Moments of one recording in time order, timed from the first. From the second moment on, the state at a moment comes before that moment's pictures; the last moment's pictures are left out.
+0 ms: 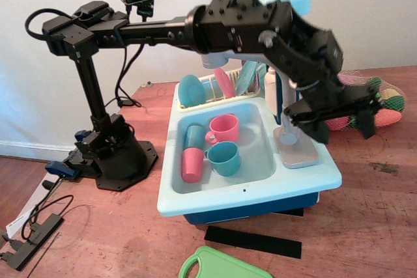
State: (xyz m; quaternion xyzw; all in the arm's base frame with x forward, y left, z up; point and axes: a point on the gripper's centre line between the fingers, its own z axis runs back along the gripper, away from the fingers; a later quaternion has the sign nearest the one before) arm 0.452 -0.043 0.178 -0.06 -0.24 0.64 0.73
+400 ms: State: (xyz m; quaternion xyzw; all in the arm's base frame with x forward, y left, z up) arm 0.420 -0.029 0.187 -0.08 -0.25 0.63 0.73
